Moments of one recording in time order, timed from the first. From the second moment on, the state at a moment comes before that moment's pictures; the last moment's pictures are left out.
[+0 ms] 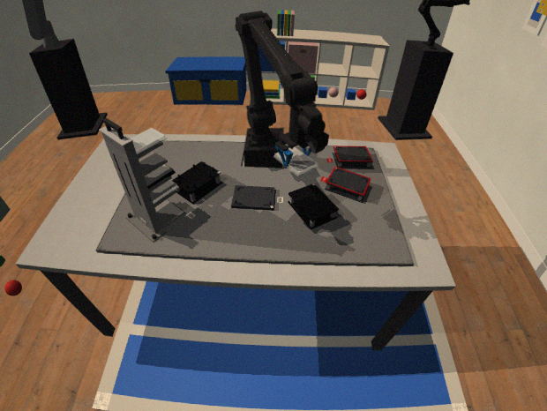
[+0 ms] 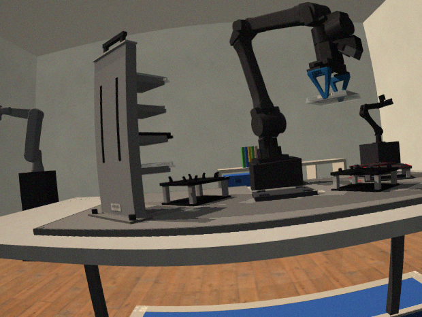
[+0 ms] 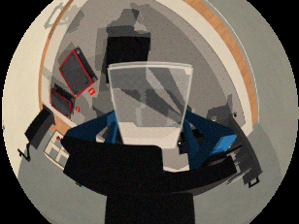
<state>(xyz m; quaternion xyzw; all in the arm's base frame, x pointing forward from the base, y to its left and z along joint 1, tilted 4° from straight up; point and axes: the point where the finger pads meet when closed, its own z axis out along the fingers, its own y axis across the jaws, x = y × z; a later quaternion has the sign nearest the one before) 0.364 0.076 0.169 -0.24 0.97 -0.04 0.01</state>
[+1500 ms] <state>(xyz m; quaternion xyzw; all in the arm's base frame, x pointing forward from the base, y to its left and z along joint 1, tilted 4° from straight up) 0.335 0.203 0.160 -0.41 0.91 -0.04 0.01</state>
